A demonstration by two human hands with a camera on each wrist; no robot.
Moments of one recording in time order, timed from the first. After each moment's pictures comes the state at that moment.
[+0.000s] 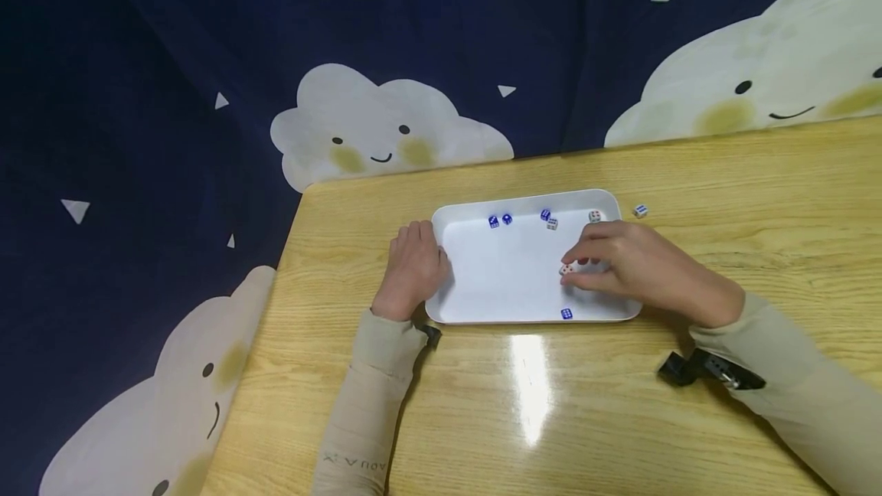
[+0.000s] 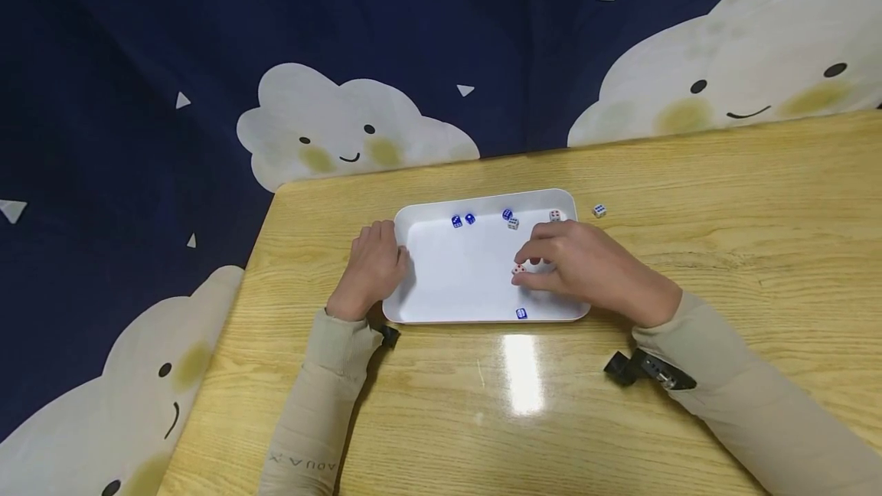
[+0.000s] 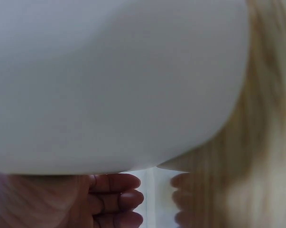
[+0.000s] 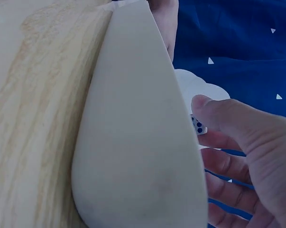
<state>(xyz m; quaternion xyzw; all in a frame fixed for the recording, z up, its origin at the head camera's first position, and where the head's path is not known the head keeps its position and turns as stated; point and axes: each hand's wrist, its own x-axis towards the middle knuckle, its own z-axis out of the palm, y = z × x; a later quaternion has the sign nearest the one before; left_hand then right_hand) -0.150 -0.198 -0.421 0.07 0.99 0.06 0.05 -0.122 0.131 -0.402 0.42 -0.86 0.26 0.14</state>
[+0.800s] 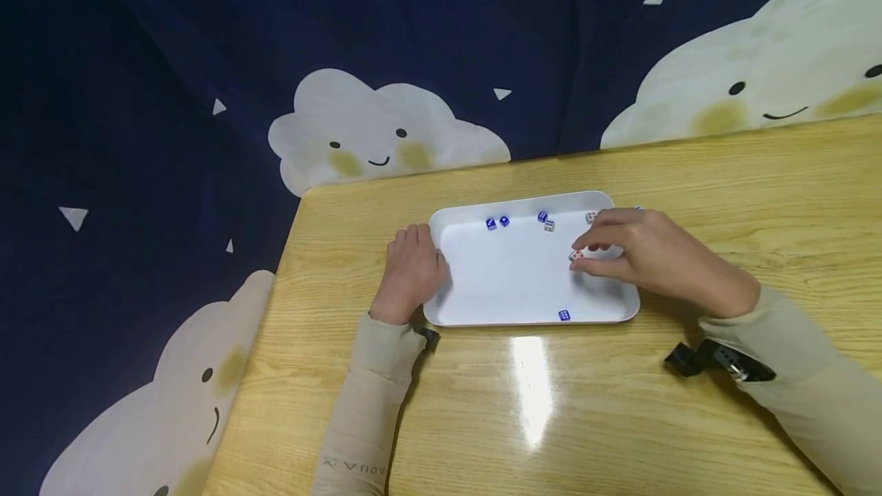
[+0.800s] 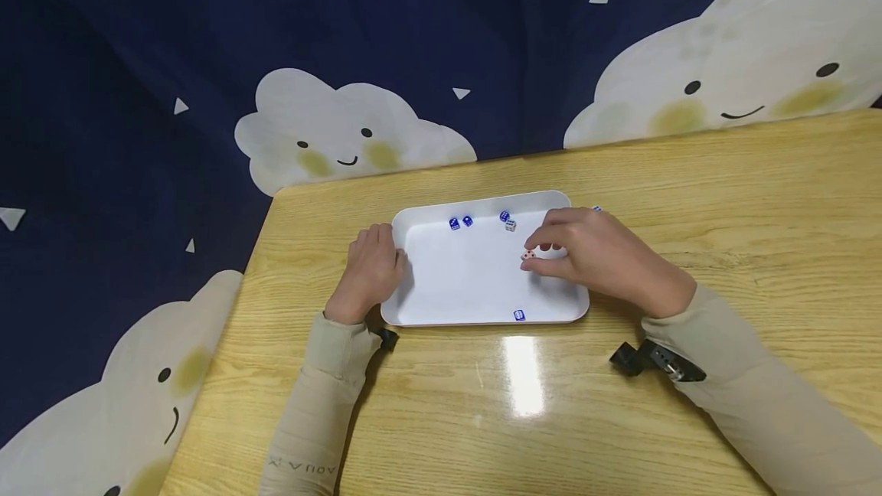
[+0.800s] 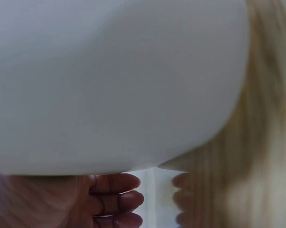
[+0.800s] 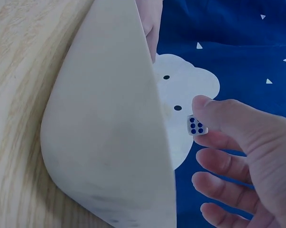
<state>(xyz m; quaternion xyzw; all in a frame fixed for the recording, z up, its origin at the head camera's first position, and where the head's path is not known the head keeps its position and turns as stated) -0.148 -0.198 -0.422 0.07 0.99 0.06 0.04 -0.129 0.146 -0.394 0.39 -0.87 0.25 0.16</state>
